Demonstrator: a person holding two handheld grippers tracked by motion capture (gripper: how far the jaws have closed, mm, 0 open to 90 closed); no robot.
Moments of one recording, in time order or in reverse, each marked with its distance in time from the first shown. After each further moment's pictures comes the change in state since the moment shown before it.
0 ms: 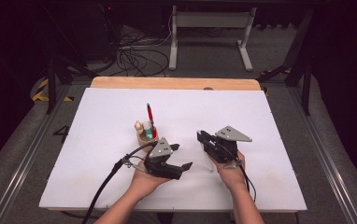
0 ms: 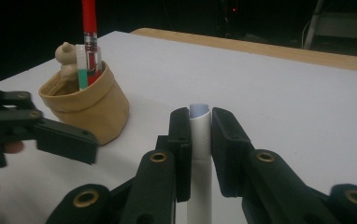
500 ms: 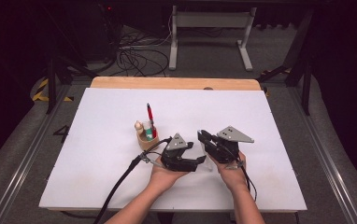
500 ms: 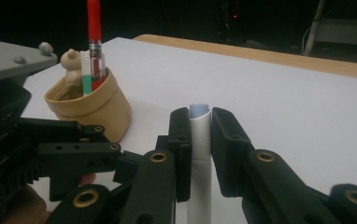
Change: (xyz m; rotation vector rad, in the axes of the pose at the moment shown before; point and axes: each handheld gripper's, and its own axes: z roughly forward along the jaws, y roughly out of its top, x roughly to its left) left arm -0.001 0.006 0.046 -0.022 -0.017 -0.123; right arm 0.000 0.001 -0.004 -0.023 0.006 0.000
